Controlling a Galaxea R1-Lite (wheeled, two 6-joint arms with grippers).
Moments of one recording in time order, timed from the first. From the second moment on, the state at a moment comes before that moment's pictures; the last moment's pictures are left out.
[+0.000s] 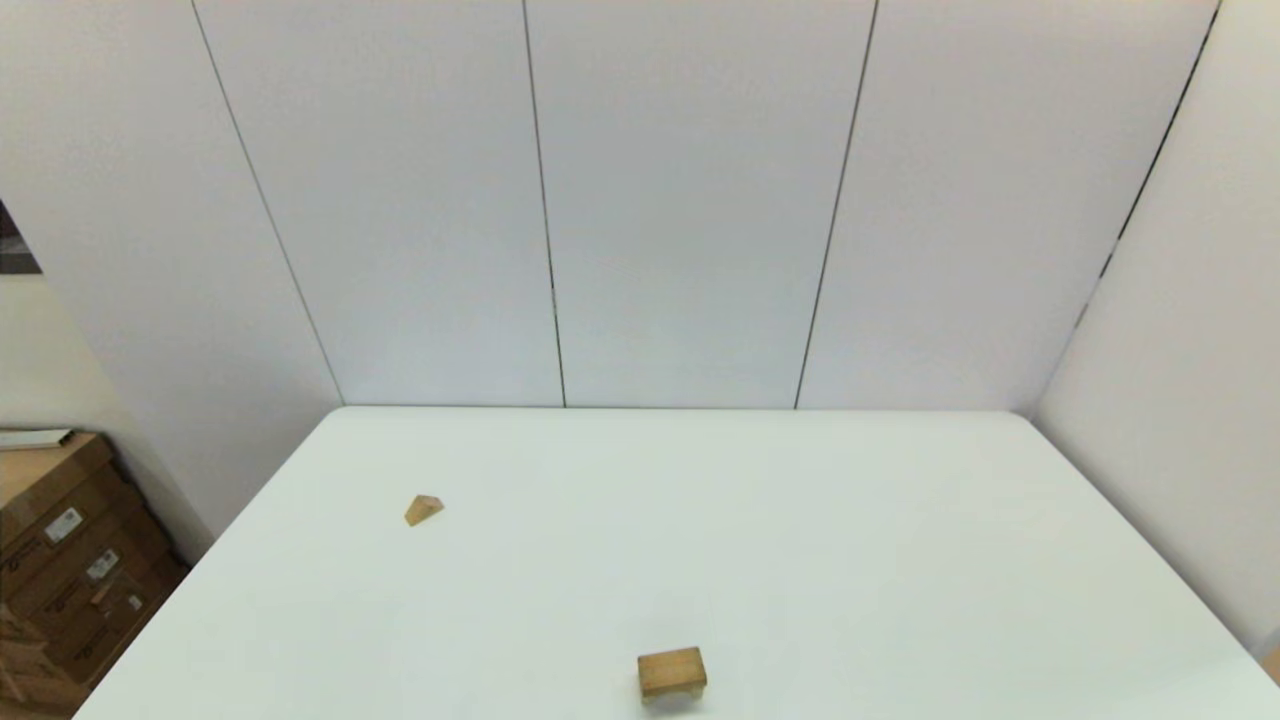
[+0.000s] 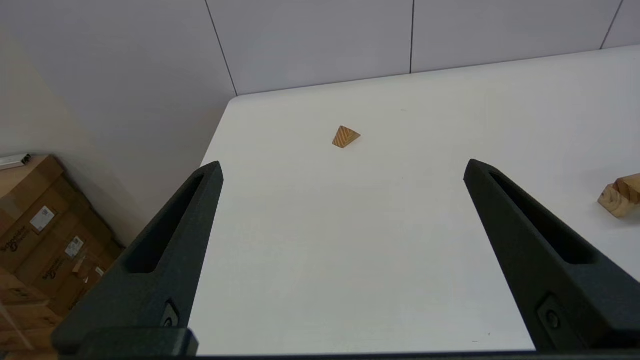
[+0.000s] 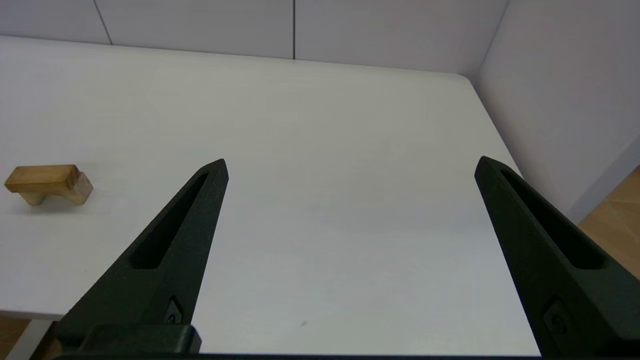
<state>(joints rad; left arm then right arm) 0.00 0.00 -0.01 0.04 -0.02 0.10 0.00 0.00 -0.05 0.12 0.02 -0.07</state>
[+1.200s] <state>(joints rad) 0.03 1.39 -0.55 -0.32 -0.11 -0.11 0.00 0.00 -0.04 0.10 0.00 -0.01</state>
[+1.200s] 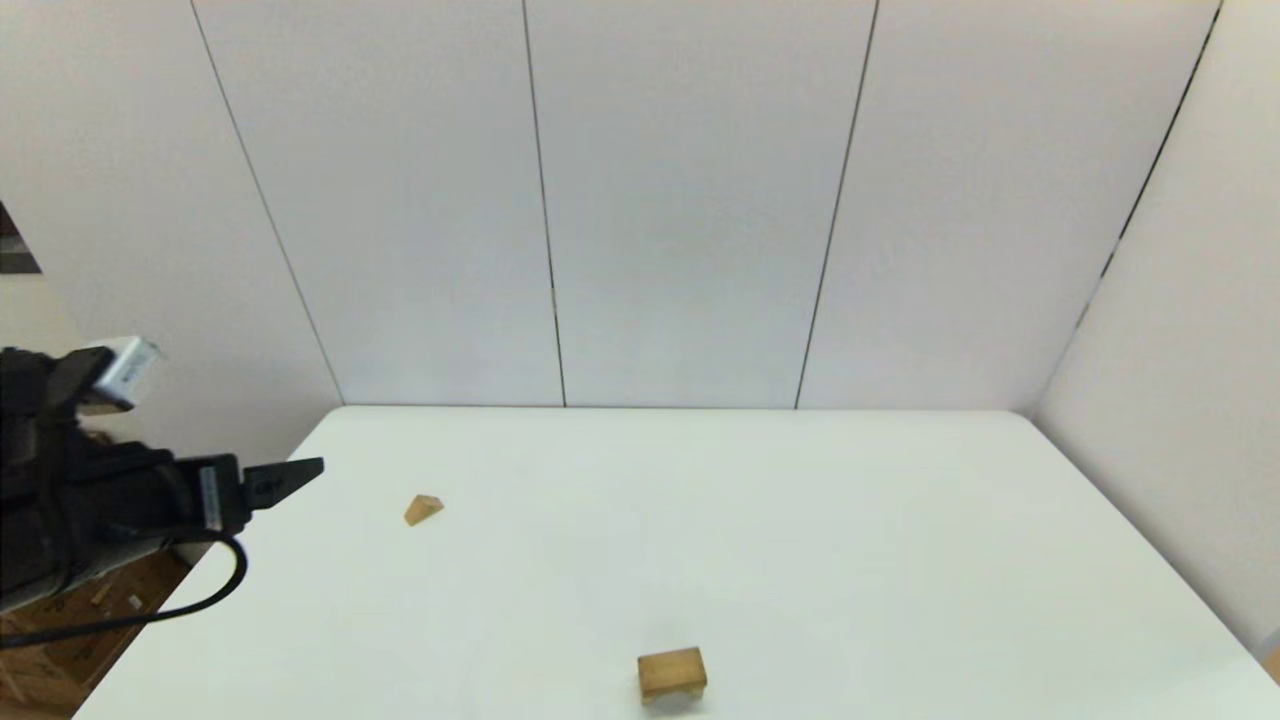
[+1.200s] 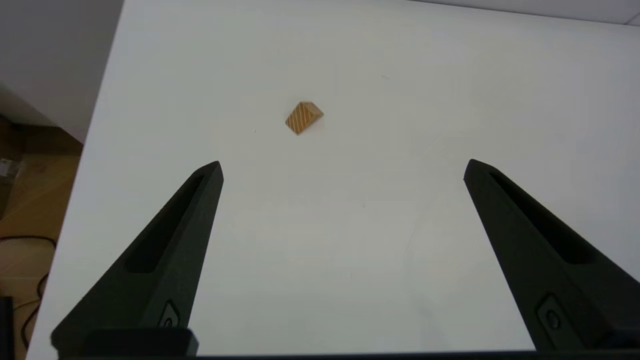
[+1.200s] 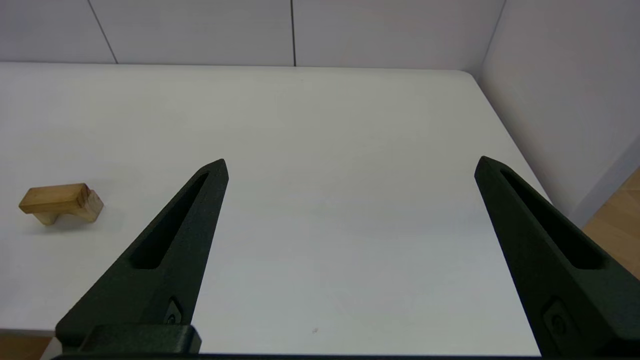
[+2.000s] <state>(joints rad) 0.19 2.12 -0.77 -0.60 -0.45 0.36 0.00 0.00 -0.04 0.10 0.00 -0.01</state>
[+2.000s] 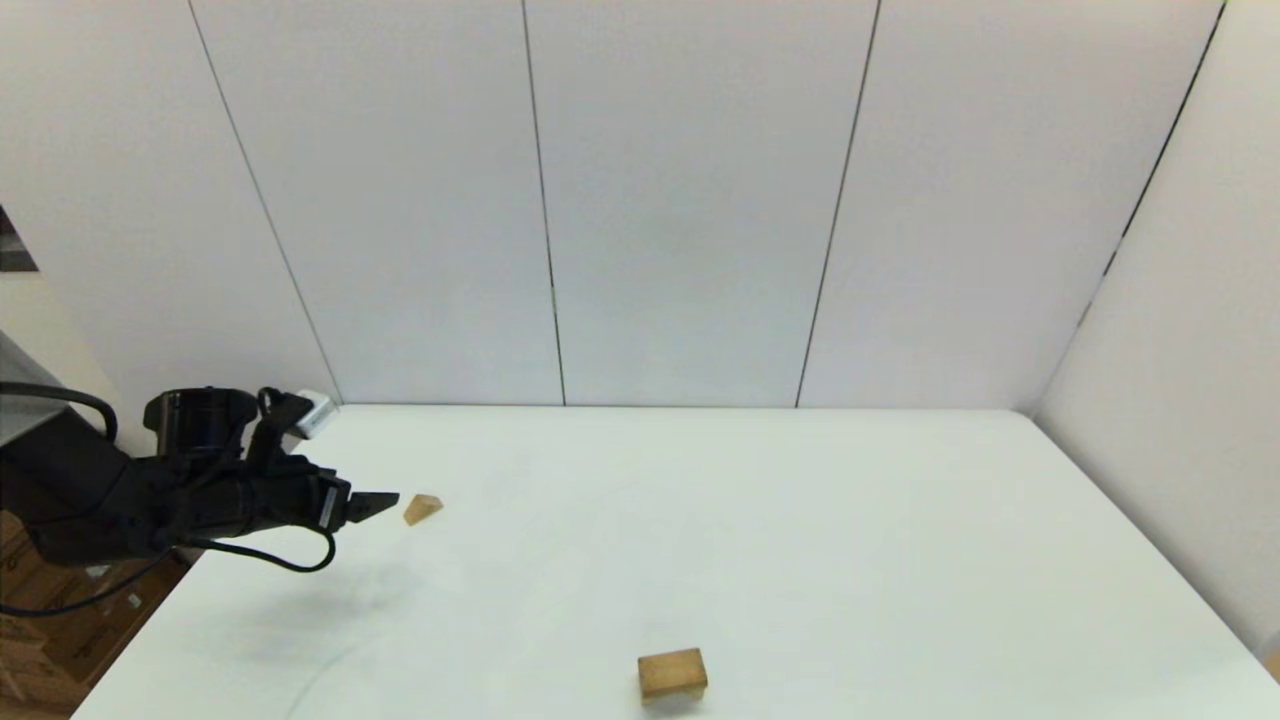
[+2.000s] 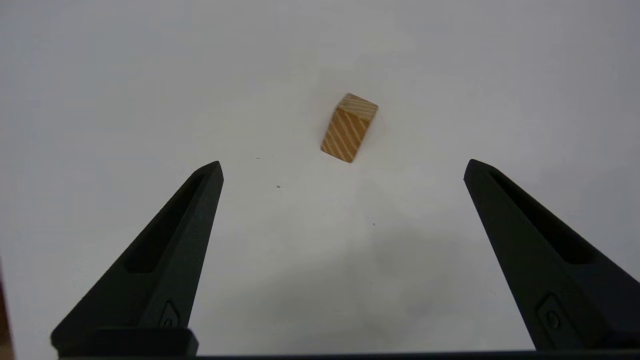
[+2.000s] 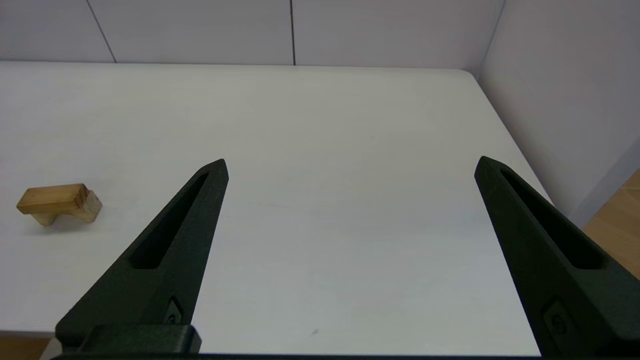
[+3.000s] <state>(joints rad) 0.18 2.26 -0.96 -0.45 -0.47 0.55 0.00 0.00 -0.04 0.10 0.00 -0.01</state>
